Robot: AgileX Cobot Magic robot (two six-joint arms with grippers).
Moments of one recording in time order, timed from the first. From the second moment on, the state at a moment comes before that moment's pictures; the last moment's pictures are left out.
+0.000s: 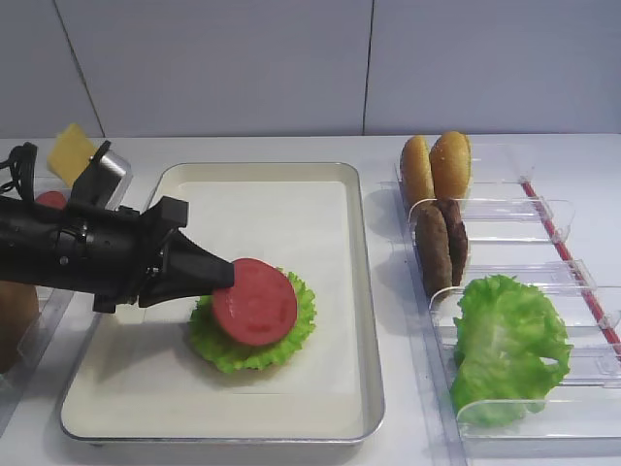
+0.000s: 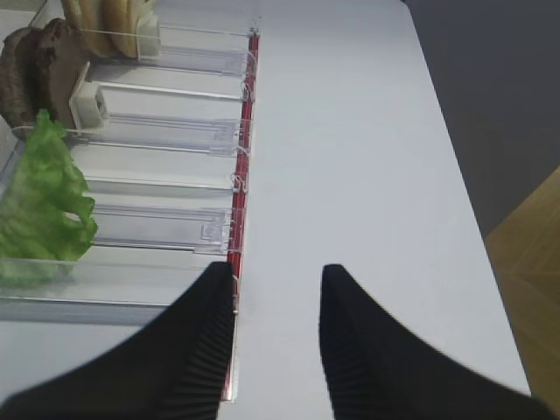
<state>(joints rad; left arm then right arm) -0.13 1.66 -0.68 -1.53 0.92 1.09 0.06 -0.02 -0.47 -0.06 1.13 -0.01</state>
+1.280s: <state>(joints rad) -0.13 1.62 -0.69 -1.47 0.87 1.10 0.06 -0.02 -0.47 -0.06 1.13 -0.01</state>
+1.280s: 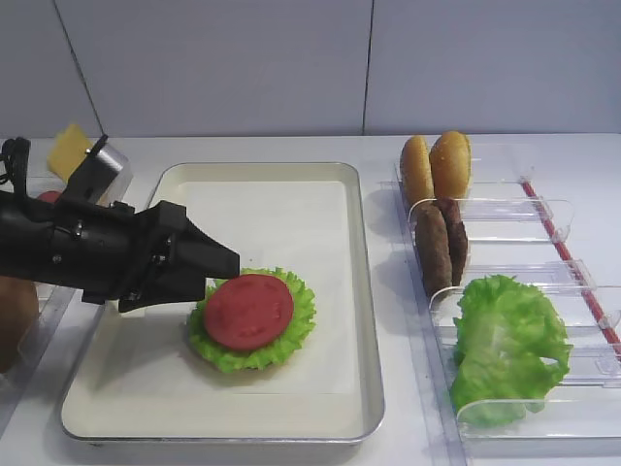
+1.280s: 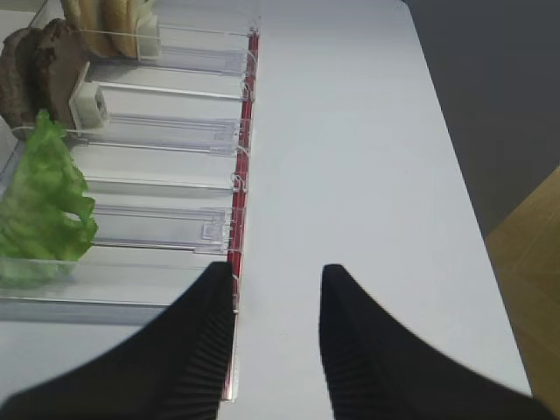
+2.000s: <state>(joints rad) -0.13 1.48 -0.88 -1.02 0.89 0.79 0.06 -0.02 -0.47 -0.06 1.13 -0.01</state>
